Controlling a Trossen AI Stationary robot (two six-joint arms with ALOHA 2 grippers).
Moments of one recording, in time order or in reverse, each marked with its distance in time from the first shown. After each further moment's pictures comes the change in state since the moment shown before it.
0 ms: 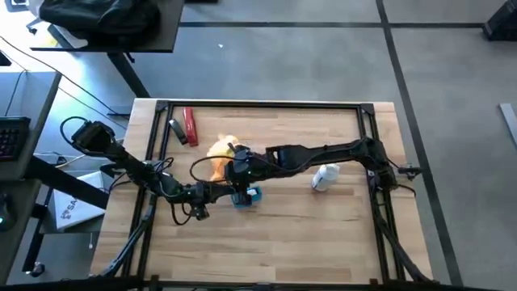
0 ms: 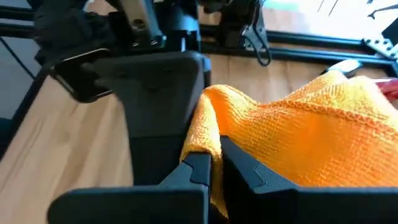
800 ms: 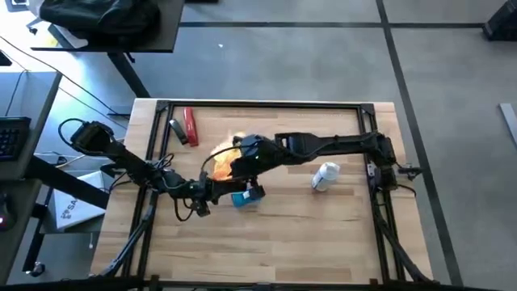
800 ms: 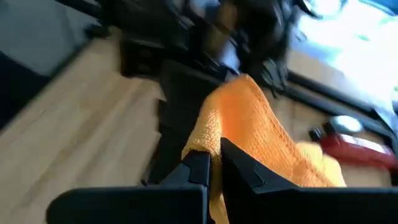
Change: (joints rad) left arm 0.076 -0.003 0.002 -0.003 0.141 -0.190; right arm -0.071 -0.073 -0.003 -0.014 -0.106 -0.313
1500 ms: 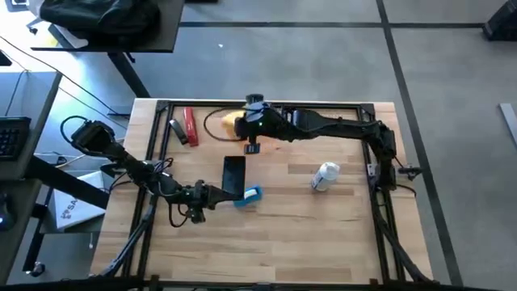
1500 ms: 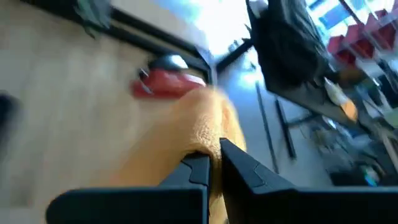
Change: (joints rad) left arm -0.083 -0.001 0.000 0.003 -0.031 0.023; right arm -0.143 -0.046 -0.002 0.073 0.389 -0.210
